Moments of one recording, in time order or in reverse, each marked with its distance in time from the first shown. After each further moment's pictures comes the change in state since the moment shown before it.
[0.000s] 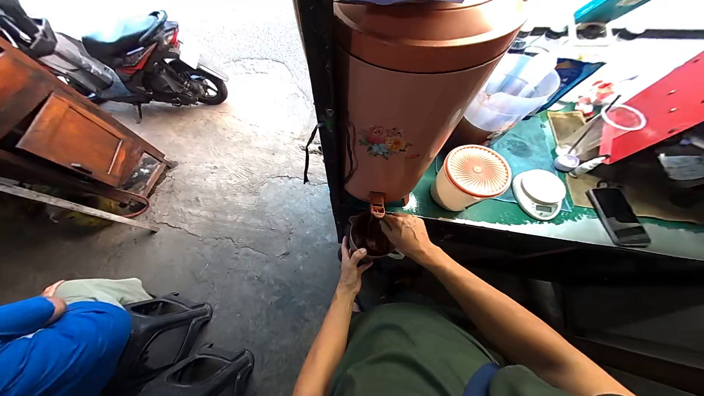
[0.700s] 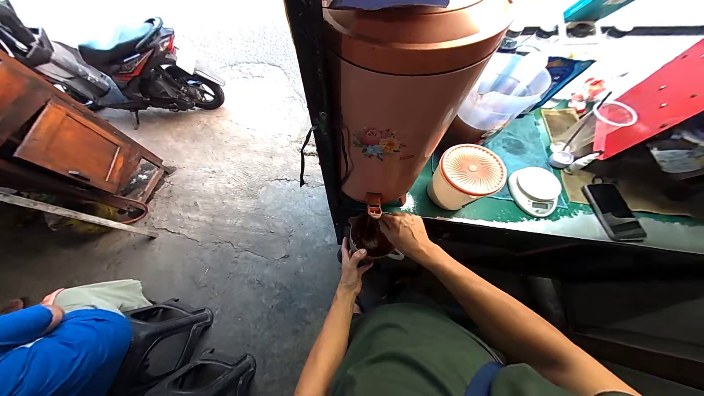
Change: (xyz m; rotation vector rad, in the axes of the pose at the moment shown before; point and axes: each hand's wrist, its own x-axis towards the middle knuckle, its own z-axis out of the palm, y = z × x) left_hand 0.002 -0.002 0.002 -0.001 -0.010 -0.020; right_hand -0.001 -0.003 -0.010 -0.023 -0.052 0.017
